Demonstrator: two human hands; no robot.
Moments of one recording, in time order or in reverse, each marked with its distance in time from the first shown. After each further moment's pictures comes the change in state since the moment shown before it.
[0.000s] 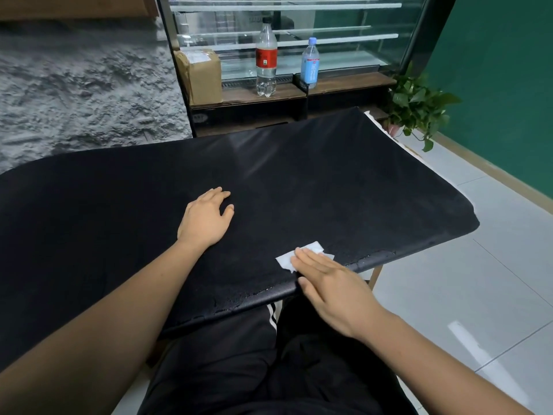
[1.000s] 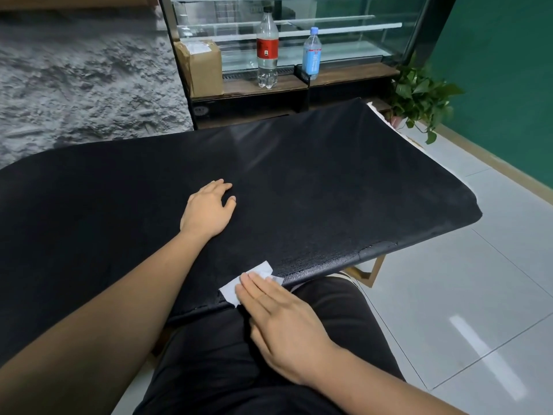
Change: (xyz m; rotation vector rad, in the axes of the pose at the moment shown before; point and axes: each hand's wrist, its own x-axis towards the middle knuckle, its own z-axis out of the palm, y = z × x) left_hand 0.000 -0.001 0.002 -0.014 0.010 0.005; right_hand -0.021 -0.090 0.056 -0.016 0.066 -0.284
